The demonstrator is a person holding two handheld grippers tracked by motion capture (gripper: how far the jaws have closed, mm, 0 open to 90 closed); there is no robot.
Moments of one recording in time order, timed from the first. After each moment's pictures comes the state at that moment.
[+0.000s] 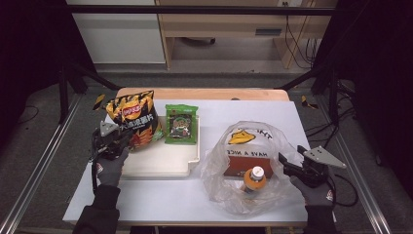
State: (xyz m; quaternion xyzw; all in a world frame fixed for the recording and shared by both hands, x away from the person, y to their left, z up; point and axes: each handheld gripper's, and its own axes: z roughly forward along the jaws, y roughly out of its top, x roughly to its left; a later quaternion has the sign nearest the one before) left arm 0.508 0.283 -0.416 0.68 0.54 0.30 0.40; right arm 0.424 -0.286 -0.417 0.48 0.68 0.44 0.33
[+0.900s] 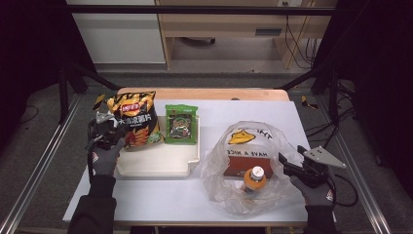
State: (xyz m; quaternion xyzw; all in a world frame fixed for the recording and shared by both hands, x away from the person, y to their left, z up) left arm 0.536 0.298 -0.403 0.68 0.56 0.28 0.38; right arm 0.424 -0.286 -0.417 0.48 0.69 0.44 0.34
